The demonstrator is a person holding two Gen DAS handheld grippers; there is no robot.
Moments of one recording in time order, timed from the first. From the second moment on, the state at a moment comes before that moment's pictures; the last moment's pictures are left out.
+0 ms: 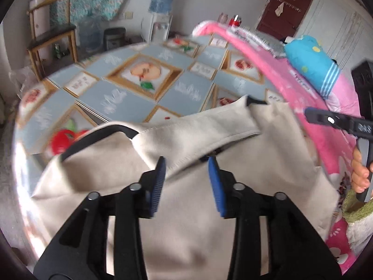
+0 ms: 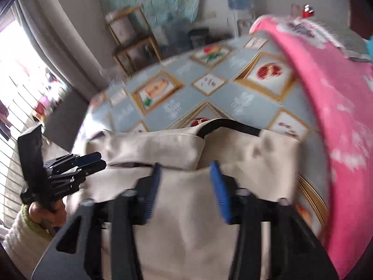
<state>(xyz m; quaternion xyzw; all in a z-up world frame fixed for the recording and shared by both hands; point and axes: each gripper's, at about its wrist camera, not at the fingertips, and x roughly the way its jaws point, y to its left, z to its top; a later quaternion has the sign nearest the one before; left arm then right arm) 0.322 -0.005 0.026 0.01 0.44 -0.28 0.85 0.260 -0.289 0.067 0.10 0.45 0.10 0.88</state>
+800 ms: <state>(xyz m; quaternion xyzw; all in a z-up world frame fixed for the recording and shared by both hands) 0.100 -0.005 -0.031 0.03 0.48 -0.13 0.87 0.077 -0.218 -0.017 -0.02 0.46 0.05 0.88</state>
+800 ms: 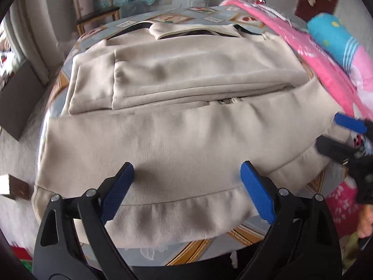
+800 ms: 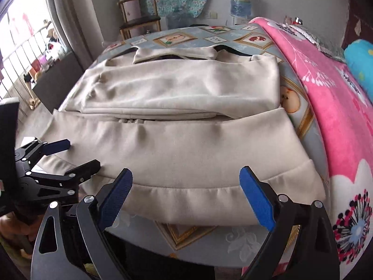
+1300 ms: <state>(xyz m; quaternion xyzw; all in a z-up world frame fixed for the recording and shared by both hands) 0.096 -0.006 -0.034 0.02 0.47 -0.12 0.88 0.078 -0.218 -0.044 -0.03 0.46 0.05 0.89</state>
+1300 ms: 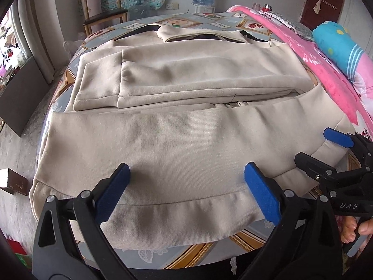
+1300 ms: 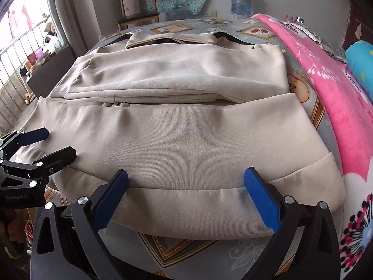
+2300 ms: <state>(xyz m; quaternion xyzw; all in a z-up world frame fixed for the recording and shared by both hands) 0.105 -0.011 -0.034 0.02 0.48 -0.10 0.87 0.079 -0.219 -0.044 -0.03 0.46 0.05 0.89</state>
